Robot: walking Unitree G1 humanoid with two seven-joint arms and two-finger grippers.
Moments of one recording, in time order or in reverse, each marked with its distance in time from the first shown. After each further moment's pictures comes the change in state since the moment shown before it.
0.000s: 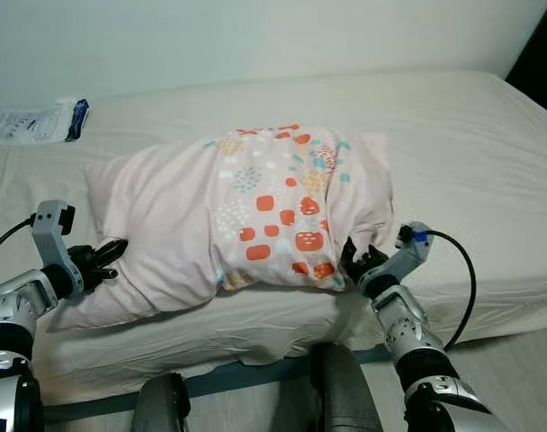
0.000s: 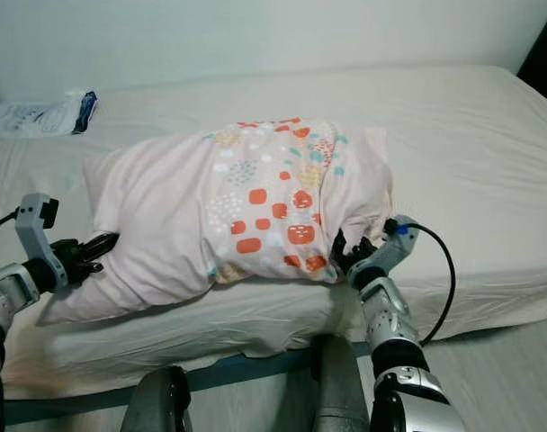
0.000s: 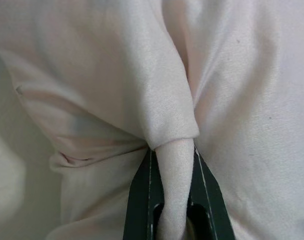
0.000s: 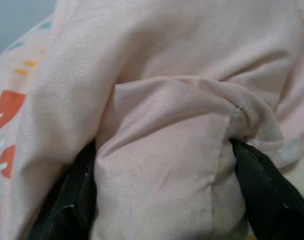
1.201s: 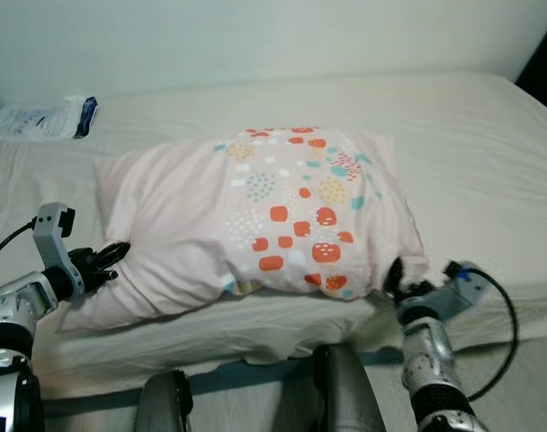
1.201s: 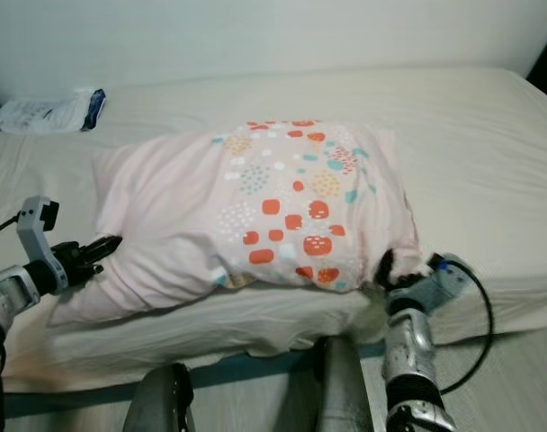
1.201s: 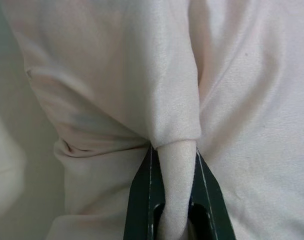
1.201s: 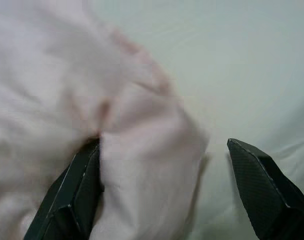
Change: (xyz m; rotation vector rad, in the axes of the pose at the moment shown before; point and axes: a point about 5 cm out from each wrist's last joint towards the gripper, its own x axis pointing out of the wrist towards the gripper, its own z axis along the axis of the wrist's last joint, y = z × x) left arm -0.001 0.001 -0.003 -0.040 0.010 -0.017; right arm -0.059 -0.069 0.012 -0.053 -0.254 -0.542
